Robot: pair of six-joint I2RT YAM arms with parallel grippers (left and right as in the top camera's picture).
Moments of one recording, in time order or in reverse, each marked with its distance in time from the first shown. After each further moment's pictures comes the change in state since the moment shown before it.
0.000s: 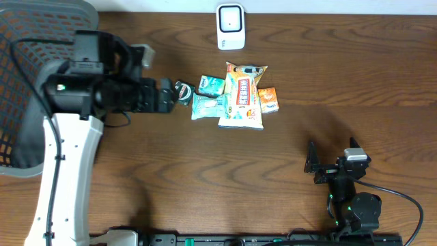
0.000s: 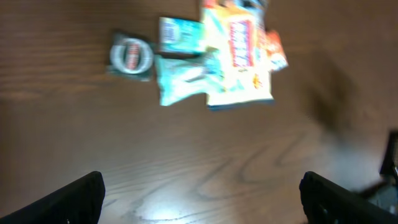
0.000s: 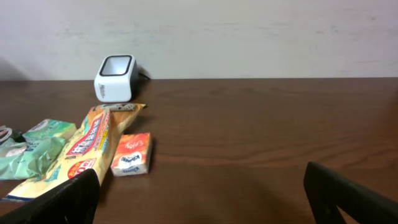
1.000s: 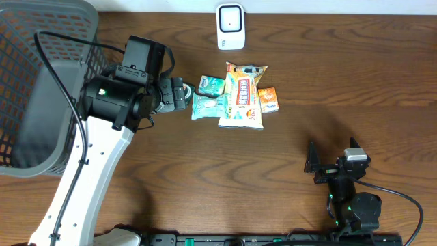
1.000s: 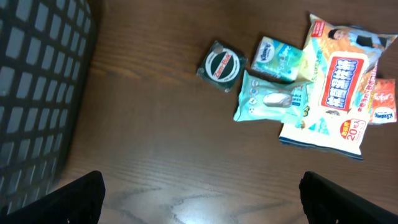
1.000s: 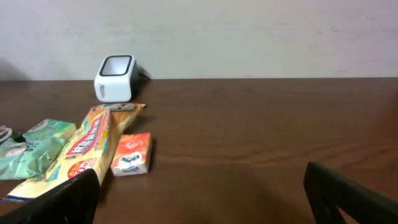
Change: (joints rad) left arm -0.225 0.001 -0.008 0.021 -0.564 -0.389; right arm 0.000 0.000 0.000 0.000 0.000 0.000
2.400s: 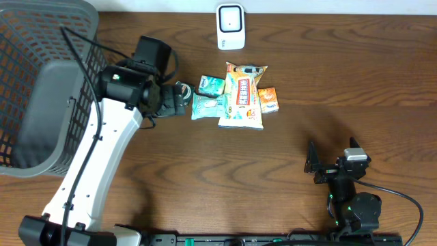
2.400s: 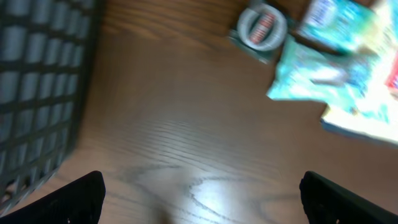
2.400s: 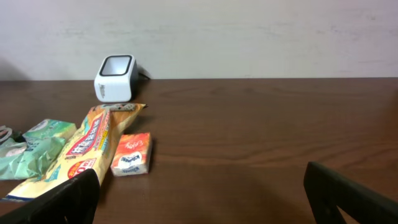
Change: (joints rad) left arm 0.034 0.097 -0.027 -0.065 -0.019 -0.017; right arm 0.000 0.000 0.000 0.000 0.000 0.000
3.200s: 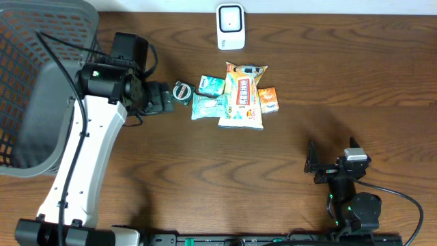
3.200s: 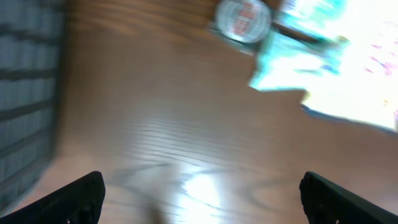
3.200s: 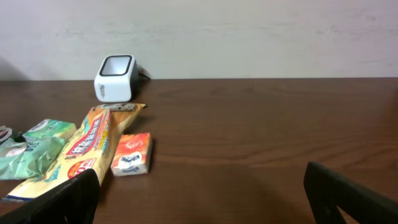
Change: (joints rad) left arm 0.105 0.000 0.000 0.007 0.192 0.144; right arm 0.000 0.000 0.000 0.000 0.000 0.000
